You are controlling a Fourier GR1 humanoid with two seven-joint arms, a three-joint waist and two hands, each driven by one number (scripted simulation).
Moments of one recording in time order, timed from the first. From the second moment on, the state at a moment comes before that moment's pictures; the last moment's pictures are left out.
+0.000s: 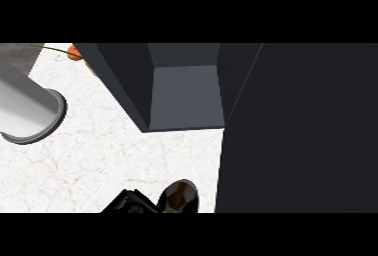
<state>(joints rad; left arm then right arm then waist) -0.22 0.51 -1.13 -2.09 -0.37 1.48 0.60 0.12 -0.11 0.03 -2.36 -0.36 0.28 0.29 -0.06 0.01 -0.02</state>
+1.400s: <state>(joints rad) -0.48 0.37 -0.96 -1.93 0.01 1.37 0.44 0.11 -0.14 -0.06 -2.35 -0.37 0.27 0.29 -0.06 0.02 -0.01</state>
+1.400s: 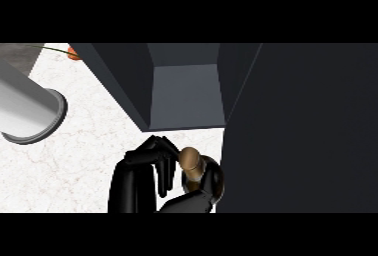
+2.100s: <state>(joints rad) -0.41 0.15 -0.66 -1.45 0.29 0.91 -0.07 0.12 -0.17 -0.14 -2.35 -0.40 0.30 0.28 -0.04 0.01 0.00</state>
